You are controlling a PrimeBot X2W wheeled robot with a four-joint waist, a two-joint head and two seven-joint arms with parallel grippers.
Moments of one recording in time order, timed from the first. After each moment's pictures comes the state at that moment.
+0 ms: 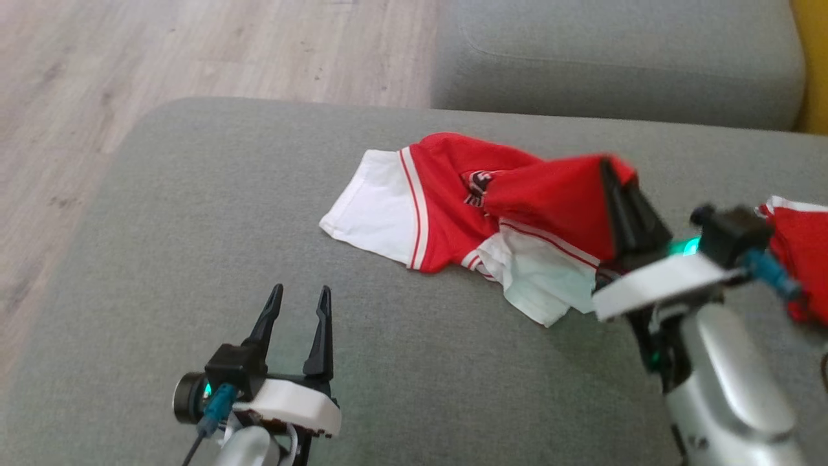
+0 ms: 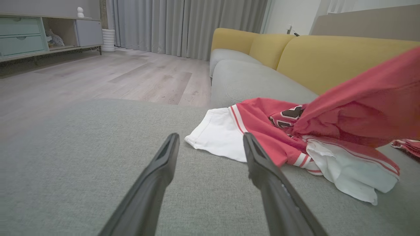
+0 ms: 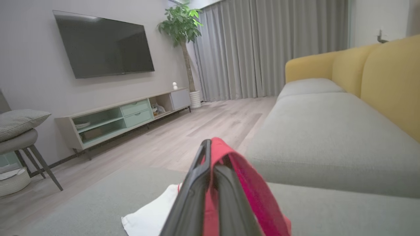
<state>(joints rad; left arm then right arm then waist) -0.17 0.08 -0.39 0.43 -0.37 0.04 -0.25 -0.28 -0.10 0.22 0.28 0.33 0.13 -0.15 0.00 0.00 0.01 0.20</state>
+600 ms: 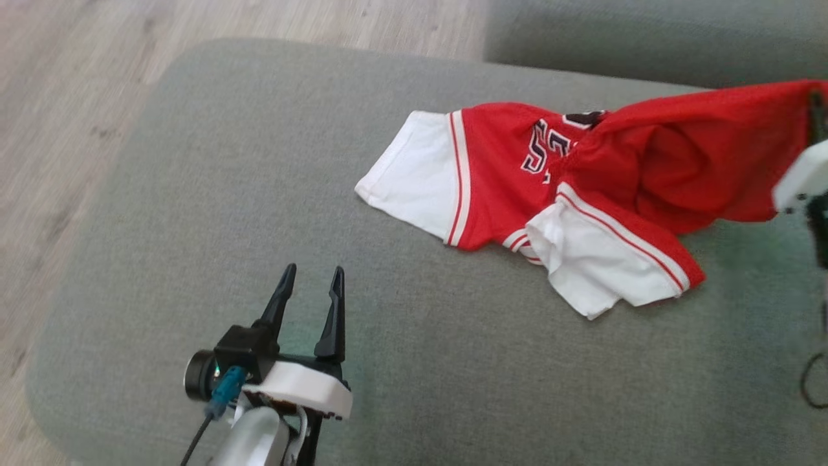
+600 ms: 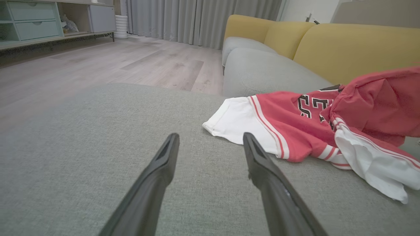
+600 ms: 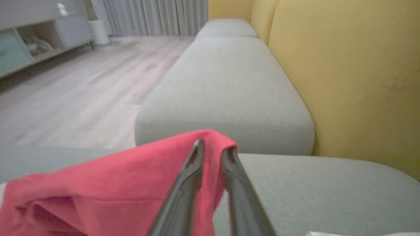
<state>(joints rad) -0.21 0.05 -0.39 0.43 -0.35 0.02 -0.25 -0.70 -0.30 -0.17 0.81 0.09 0.13 0.05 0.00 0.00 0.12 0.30</state>
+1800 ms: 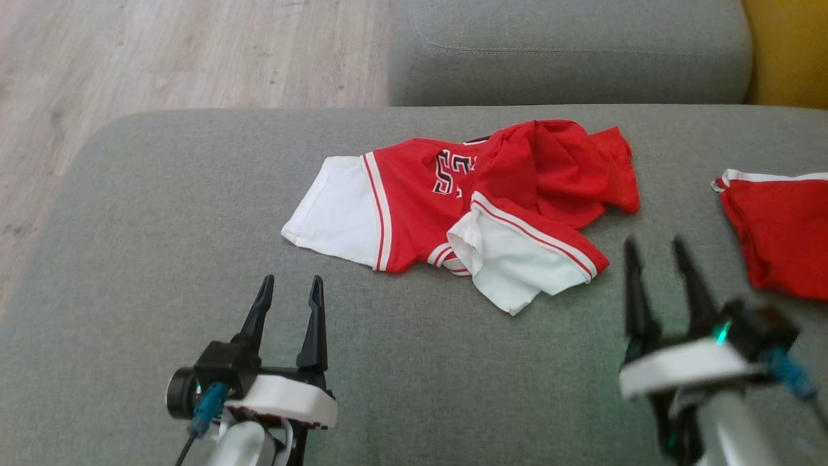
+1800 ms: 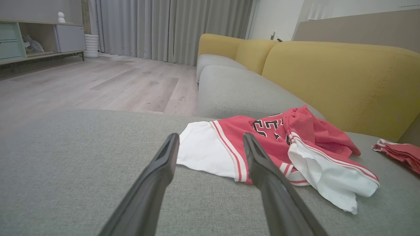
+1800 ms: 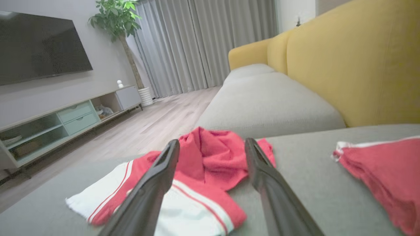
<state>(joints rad) -0.15 0.05 -0.32 0.40 -0.32 0.02 -0.25 -0.14 -0.06 0.05 0.32 0.25 0.13 -0.25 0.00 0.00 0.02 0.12</state>
